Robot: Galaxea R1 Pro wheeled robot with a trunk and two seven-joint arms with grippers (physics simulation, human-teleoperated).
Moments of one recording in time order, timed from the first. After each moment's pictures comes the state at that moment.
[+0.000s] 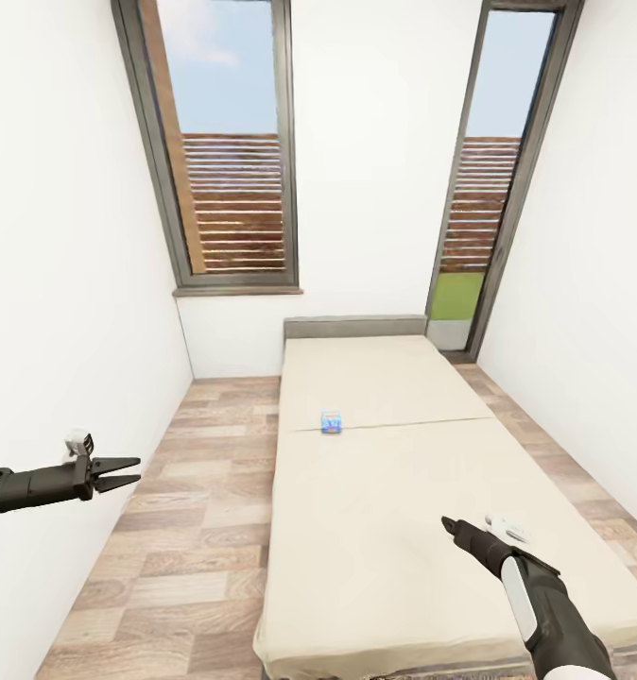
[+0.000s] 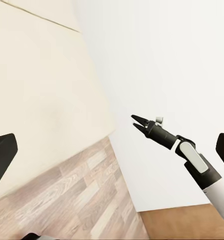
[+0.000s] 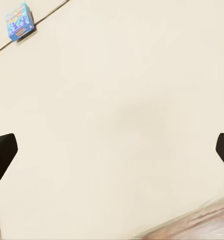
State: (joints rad) left arm -0.82 0.59 0.00 -0.49 0.21 0.80 -1.57; right arm -0.44 -0.01 -0.42 -0.90 -0.14 0.44 0.15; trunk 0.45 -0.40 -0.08
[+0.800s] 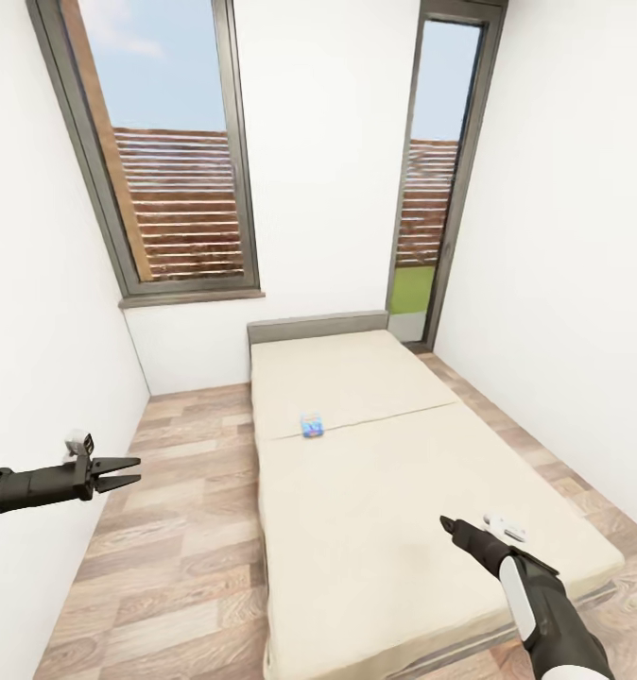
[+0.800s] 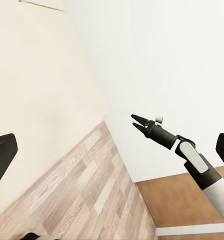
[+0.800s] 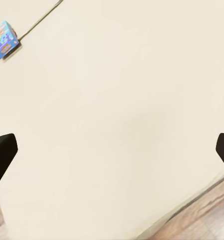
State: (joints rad) left arm -0.82 0.59 0.00 -0.49 0.21 0.80 -1.57; right arm -0.44 0.00 -0.42 -0.90 -0.14 0.44 0.15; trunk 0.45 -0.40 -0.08
